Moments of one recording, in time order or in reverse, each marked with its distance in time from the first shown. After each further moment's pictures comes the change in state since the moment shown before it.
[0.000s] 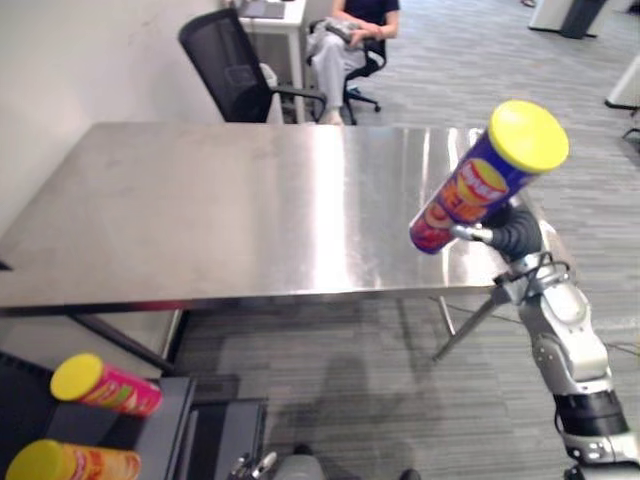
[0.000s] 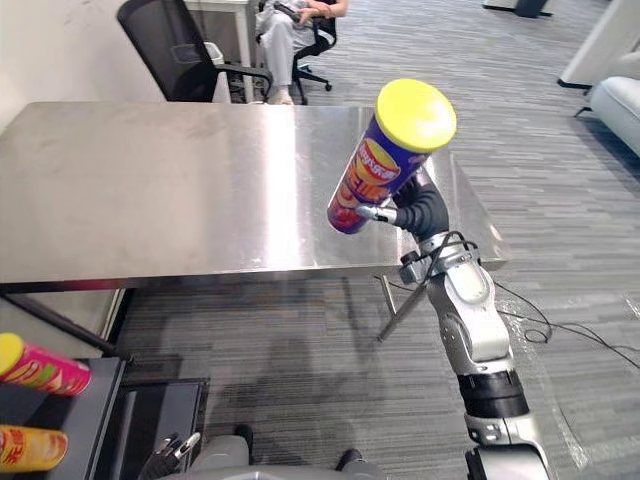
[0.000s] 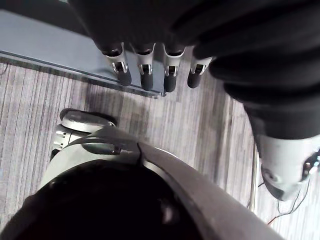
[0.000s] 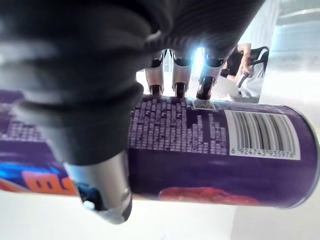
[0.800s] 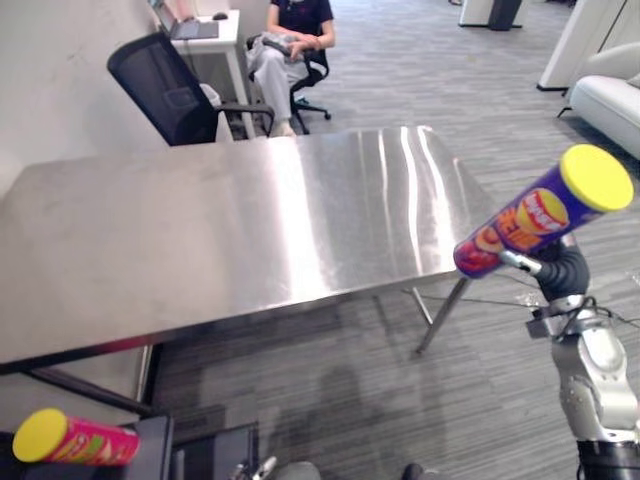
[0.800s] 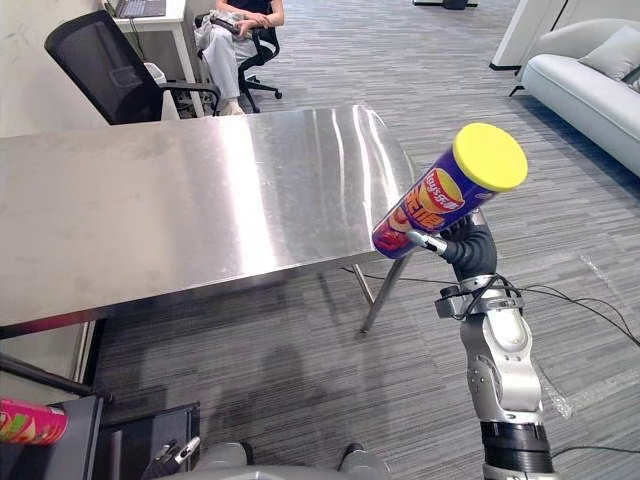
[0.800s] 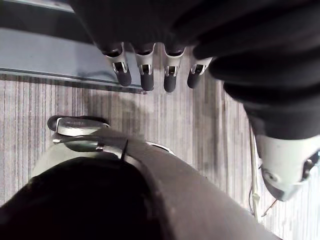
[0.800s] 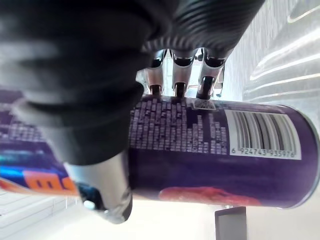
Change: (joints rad) left arm -0.003 -0.023 -0.001 0.015 -0.007 0.004 0.036; right arm 0.191 0.048 -0.130 -0.029 0.043 -0.056 -0.035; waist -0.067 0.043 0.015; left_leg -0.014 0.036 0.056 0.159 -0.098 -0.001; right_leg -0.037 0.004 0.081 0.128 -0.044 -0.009
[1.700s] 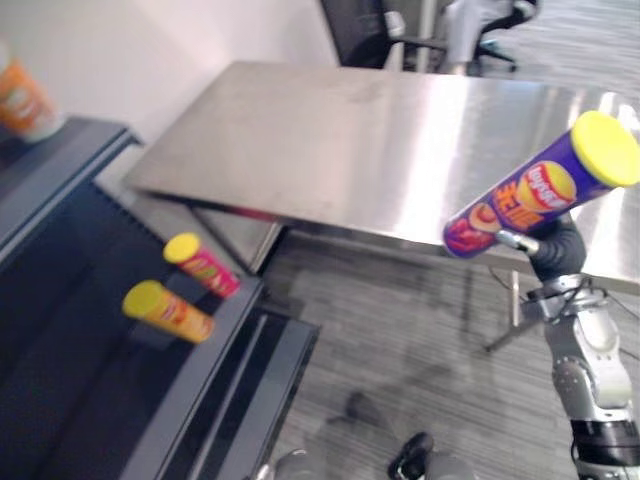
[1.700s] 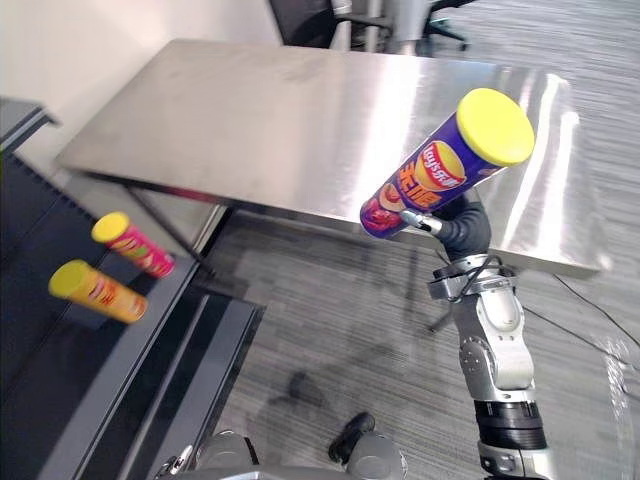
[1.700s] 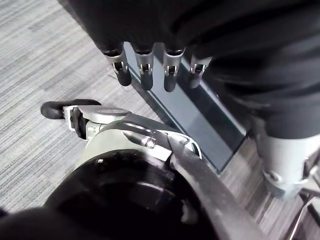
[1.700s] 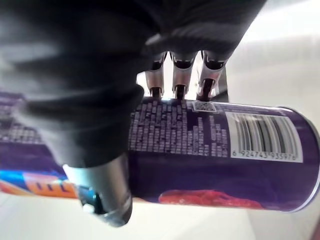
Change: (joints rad) left arm 0.044 -0.049 0.081 0.042 -0.185 0.008 -0.094; right arm -0.103 -0.038 0.066 -0.006 0.059 0.019 0.000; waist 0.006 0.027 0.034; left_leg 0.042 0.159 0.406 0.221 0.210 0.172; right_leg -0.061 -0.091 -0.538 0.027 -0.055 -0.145
